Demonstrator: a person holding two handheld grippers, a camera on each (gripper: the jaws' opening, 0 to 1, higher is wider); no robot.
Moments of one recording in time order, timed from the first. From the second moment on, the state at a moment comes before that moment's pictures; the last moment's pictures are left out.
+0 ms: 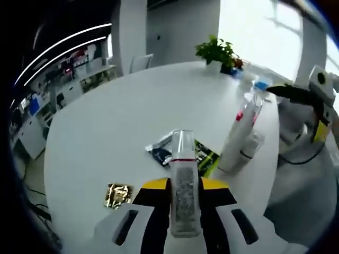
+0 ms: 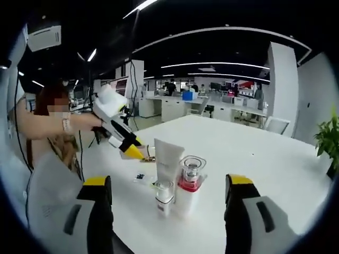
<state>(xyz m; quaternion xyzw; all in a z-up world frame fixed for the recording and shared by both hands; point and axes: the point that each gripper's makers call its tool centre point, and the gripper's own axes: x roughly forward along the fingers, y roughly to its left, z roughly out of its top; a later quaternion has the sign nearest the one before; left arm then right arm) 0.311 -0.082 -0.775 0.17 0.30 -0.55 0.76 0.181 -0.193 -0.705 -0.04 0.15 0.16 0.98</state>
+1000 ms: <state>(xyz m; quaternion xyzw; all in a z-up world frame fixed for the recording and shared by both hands) 0.211 -0.081 -0.732 0.10 0.25 -0.60 0.75 0.180 -0.140 -0.715 0.15 0.12 0.23 0.95</state>
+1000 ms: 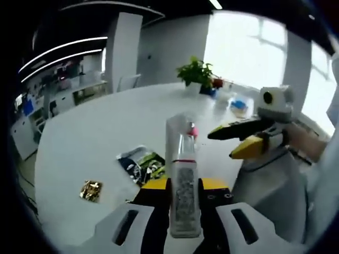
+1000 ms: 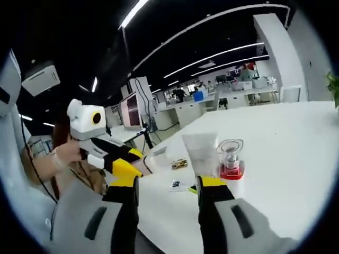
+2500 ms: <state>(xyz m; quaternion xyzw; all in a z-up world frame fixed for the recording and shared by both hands) 0.161 -0.124 -0.720 0.10 0.22 -0.66 0.71 0.179 -0.141 -0.678 0.38 0.03 0.27 0.89</state>
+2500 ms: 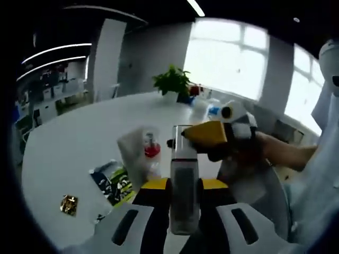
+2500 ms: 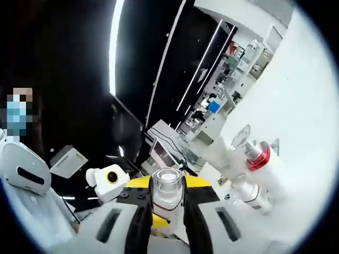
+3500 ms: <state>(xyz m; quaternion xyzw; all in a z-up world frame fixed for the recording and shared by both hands) 0.161 -0.149 -0.780 0.22 0.24 -0.67 0.67 0.180 -0.144 -0.735 0.04 0.15 0.24 0.96</state>
